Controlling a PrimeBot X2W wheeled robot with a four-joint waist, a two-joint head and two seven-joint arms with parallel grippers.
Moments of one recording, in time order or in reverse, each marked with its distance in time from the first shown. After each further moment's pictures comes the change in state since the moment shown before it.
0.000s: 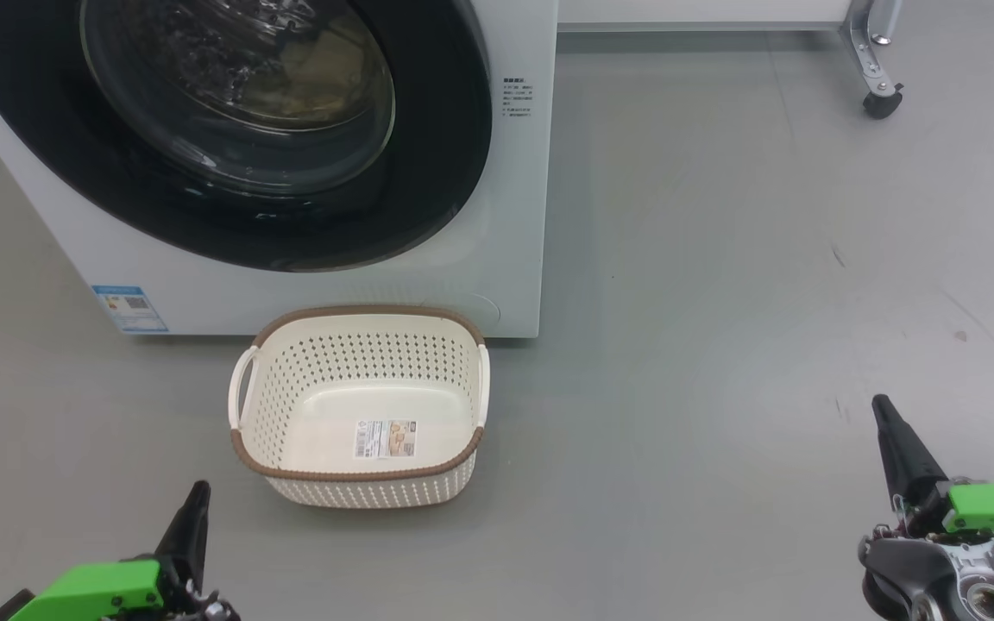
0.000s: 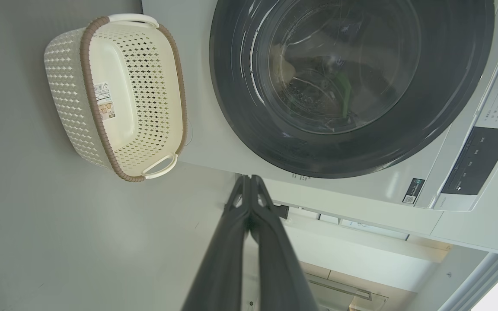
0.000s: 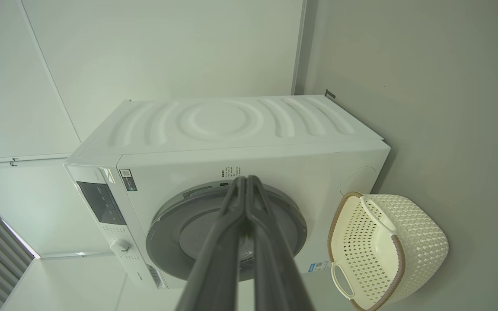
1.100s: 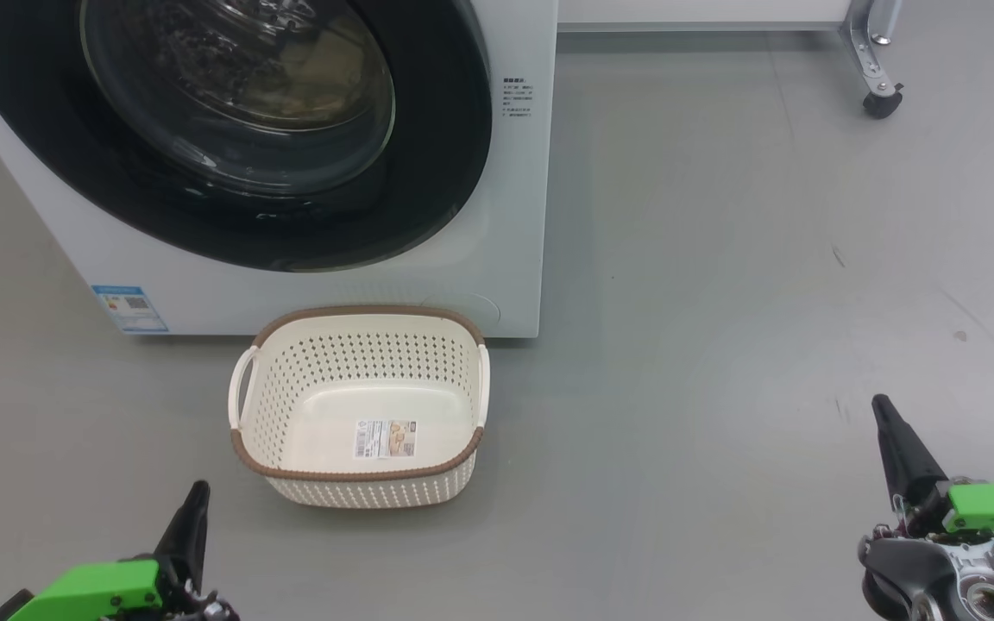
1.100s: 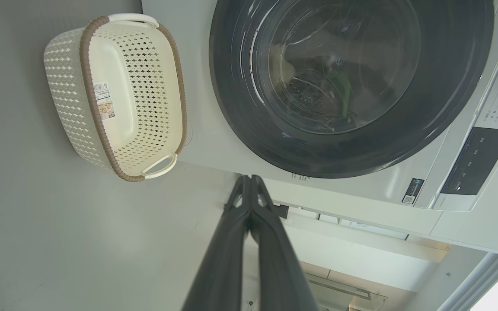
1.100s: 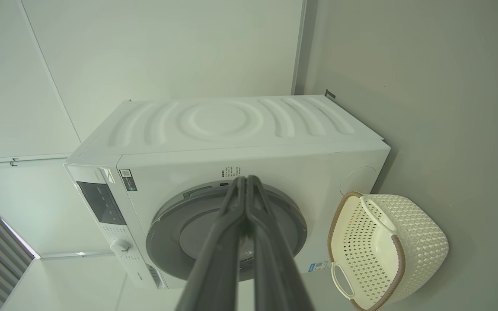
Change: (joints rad) left arm 0.000 -0.001 0.004 0.000 0.000 0.000 0.004; right arm 0.000 0.000 0.000 0.000 0.000 0.000 0.000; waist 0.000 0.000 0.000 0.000
